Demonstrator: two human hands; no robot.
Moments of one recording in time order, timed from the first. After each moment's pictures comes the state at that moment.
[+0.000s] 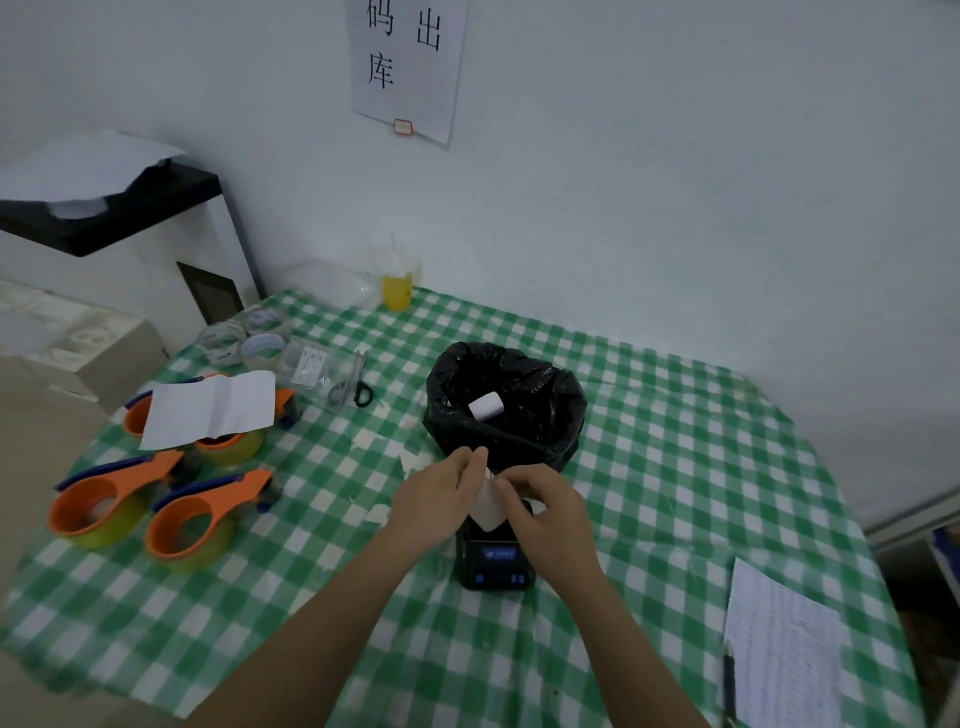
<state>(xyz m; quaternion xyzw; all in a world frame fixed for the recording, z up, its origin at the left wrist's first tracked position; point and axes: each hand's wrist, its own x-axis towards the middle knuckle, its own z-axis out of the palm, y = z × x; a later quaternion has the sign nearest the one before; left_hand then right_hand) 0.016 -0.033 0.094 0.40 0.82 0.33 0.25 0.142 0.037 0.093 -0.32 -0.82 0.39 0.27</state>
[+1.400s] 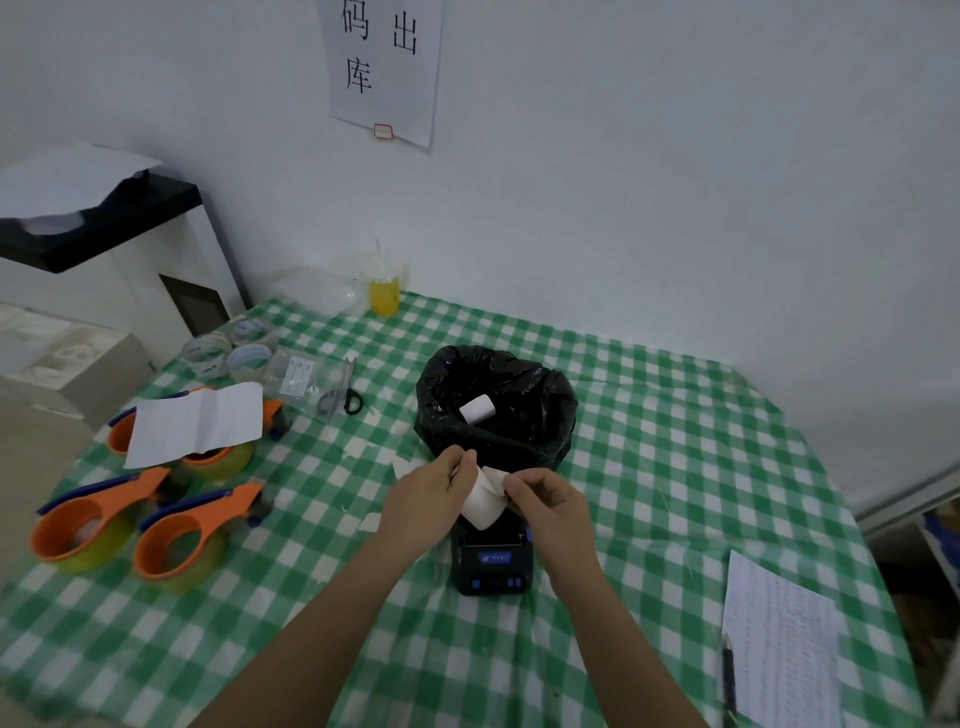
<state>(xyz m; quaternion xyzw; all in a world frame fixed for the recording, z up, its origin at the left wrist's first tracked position) 0.012 -0.030 0.091 0.43 0.81 0.33 0.22 0.142 0.042 0.093 -0.40 -0.59 0.64 0.29</state>
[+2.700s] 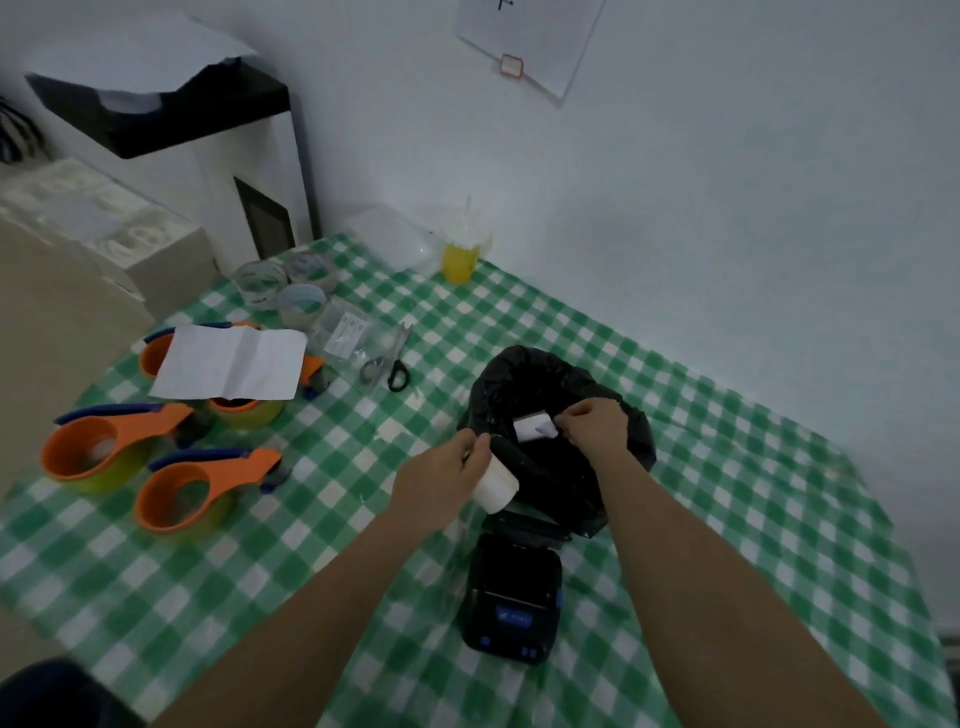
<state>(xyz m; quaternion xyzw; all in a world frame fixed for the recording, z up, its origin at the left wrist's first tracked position) -0.066 0.013 0.055 0.31 0.87 0.32 0.23 -0.011 0.221 0.042 -0.51 -0.76 0.39 0.06</state>
